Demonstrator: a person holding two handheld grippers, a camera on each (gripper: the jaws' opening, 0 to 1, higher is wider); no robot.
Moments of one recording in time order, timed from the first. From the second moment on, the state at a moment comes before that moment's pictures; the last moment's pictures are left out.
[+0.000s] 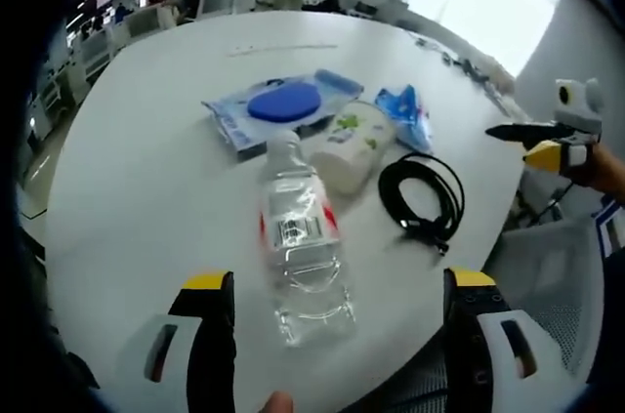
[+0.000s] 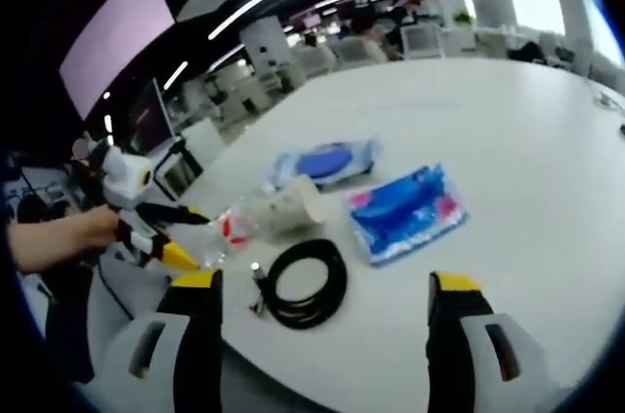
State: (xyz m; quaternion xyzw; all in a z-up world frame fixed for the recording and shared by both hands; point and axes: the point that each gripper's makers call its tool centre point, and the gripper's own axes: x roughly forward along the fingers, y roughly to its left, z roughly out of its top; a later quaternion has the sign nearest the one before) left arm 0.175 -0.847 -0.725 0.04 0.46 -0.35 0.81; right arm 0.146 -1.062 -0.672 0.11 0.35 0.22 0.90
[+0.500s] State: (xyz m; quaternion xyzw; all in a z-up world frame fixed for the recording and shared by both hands) left arm 0.182 -0.856 -0.731 0.05 0.47 -0.35 0.81; right arm 0.150 -1.031 -0.668 0.15 0.34 0.25 0.89
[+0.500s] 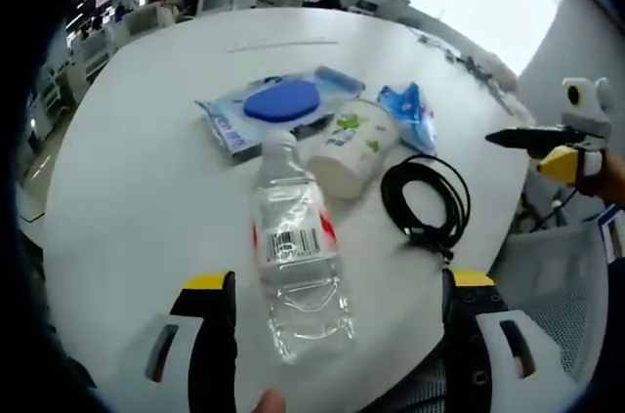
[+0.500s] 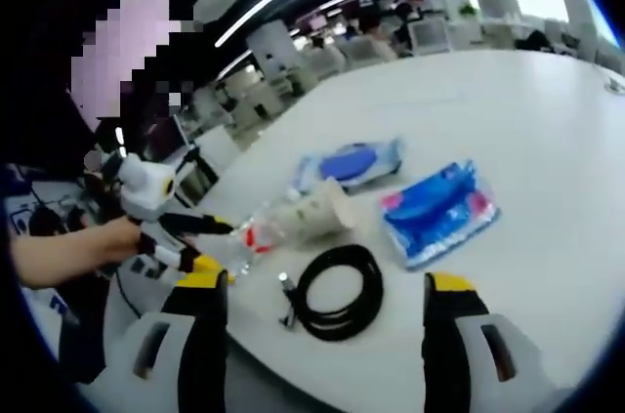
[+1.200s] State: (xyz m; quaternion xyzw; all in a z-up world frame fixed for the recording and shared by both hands) left arm 0.189 -0.865 -0.747 0.06 0.48 -0.34 0.81; right arm 0.142 -1.024 -0.675 0.20 0.35 0.24 0.88
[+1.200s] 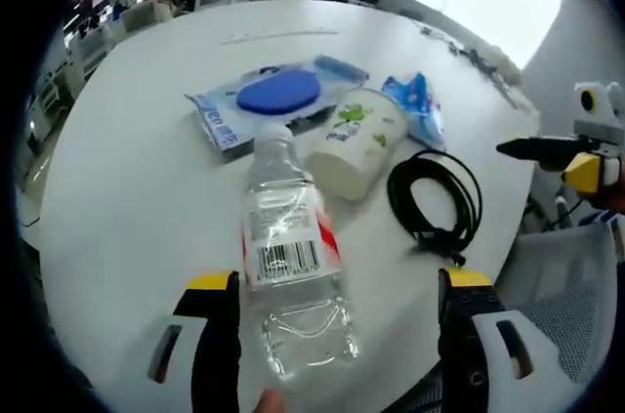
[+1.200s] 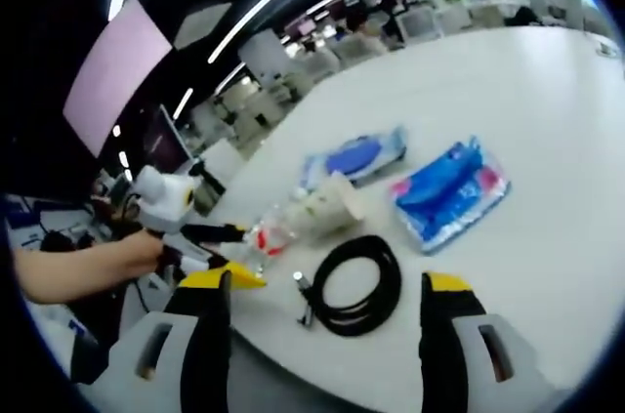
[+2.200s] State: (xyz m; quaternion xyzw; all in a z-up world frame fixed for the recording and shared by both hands) left arm 0.200 -0.861 -0.761 0.09 0.49 -0.30 0.81; right arm 0.135 -0.999 -0.677 0.22 0.36 0.27 0.86
